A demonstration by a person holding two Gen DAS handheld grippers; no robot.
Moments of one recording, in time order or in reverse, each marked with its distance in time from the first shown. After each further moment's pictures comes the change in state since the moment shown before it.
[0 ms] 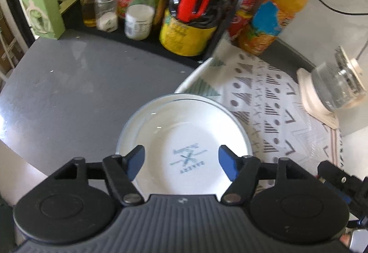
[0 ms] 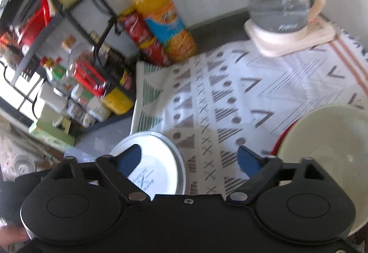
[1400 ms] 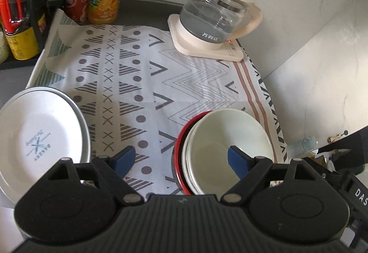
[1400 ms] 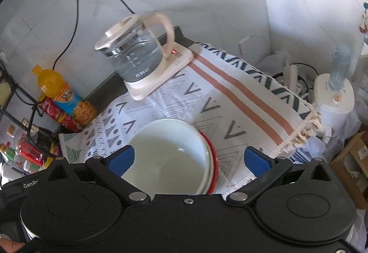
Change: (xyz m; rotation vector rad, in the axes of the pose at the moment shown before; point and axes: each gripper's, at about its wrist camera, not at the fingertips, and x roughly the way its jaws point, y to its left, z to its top) left arm 0.003 -0.187 -0.075 0.378 0.093 -0.284; right arm -0.123 -0.148 -0.046 0.348 -0.225 -0.291
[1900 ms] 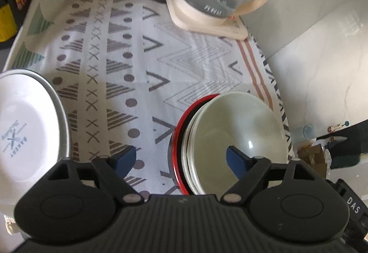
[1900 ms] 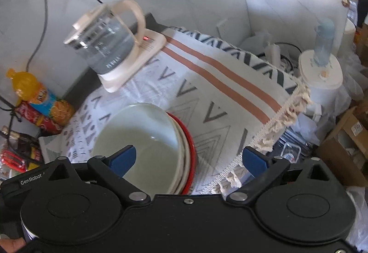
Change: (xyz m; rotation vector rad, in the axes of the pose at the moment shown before) left arm 0.054 0.009 0.001 -0.012 0.118 -0.034; right arm 0.033 -0.022 -0.017 0.098 0.054 -0.078
